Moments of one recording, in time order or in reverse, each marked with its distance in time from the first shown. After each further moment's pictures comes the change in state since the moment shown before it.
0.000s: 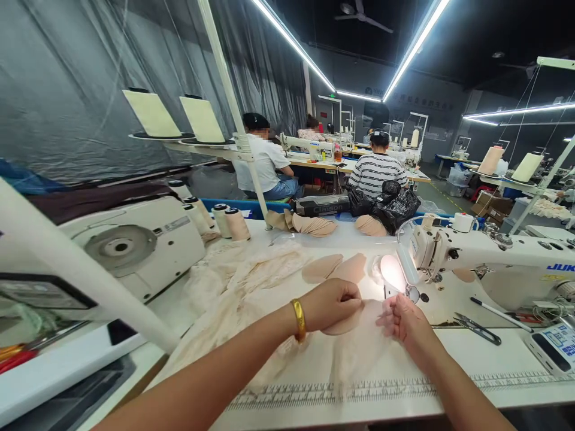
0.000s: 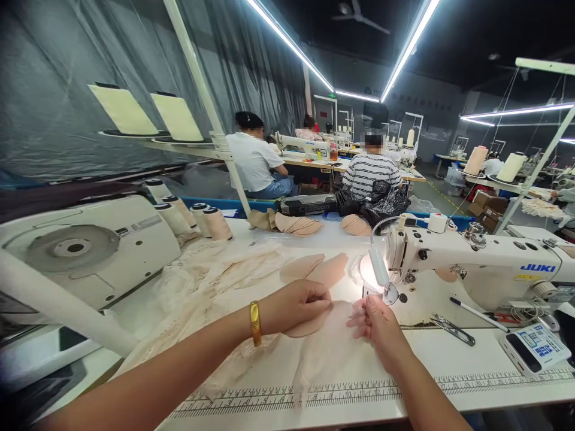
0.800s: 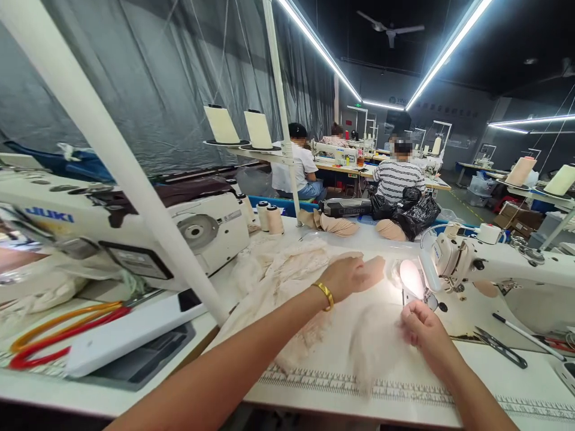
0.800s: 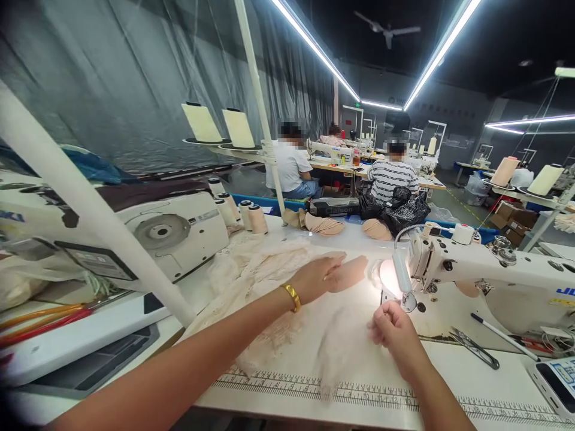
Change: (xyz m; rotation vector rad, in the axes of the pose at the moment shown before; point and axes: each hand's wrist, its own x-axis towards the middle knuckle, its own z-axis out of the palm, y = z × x) left_hand 0.010 -0.024 -0.013 -0.107 0.183 -0.147; right_hand -0.001 -0.005 -0.001 -0.107 -0.017 0.054
